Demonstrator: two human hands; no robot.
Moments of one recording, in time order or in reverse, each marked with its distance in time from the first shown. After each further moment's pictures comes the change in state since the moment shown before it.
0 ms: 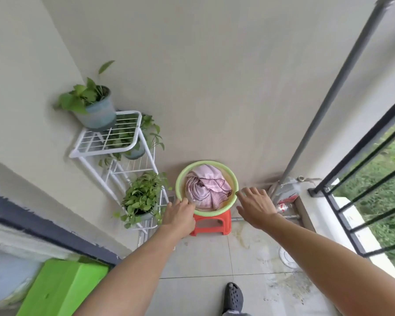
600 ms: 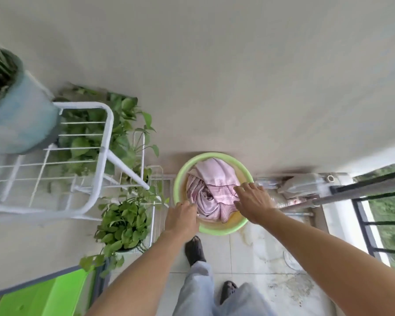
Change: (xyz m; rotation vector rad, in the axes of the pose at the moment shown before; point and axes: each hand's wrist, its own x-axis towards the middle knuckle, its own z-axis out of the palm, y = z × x) left_hand 0.249 -0.083 0.076 -0.184 -0.214 -0.052; right_hand 0.284 0.021 0.094 0.065 -0.271 -0.032
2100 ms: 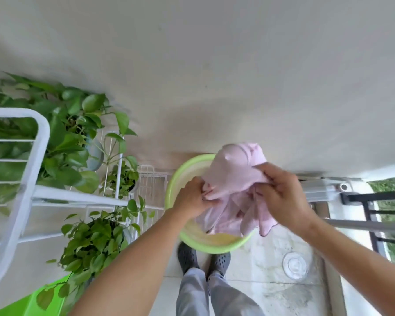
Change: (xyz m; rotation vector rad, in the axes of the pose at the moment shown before) left_hand 0.164 0.014 0.010 -0.685 -0.034 -0.106; right_hand 0.030 0.051 -0.096 1.217 0.332 -0.083
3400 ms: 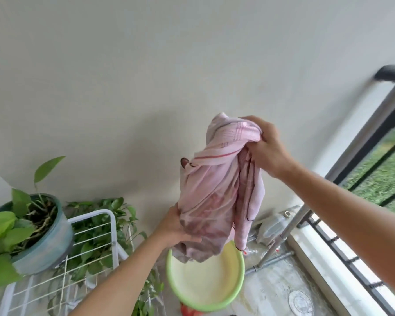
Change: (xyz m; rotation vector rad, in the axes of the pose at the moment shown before) left_hand -0.170 0.098 -0.173 0.010 -0.128 0.419; right_hand -0.092 -0.289 -0.071 -0.016 0.562 -0.401
